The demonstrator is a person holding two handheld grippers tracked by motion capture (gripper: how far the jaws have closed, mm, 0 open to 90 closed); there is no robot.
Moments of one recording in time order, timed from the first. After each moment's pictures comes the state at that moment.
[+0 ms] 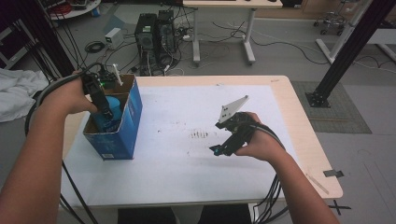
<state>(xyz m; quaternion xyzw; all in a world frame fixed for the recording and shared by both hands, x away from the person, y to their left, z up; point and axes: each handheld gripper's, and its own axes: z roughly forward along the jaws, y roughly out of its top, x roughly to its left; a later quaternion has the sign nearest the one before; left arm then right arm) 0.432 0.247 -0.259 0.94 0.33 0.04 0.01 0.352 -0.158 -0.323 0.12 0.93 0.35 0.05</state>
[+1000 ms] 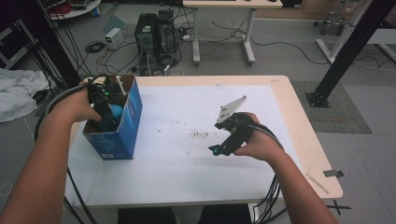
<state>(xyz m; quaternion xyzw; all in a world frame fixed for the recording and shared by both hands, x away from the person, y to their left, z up) 0.435 0.250 -0.289 0.95 0.30 0.03 0.03 0.355 -0.155 -0.327 0.12 0.93 0.35 0.05</state>
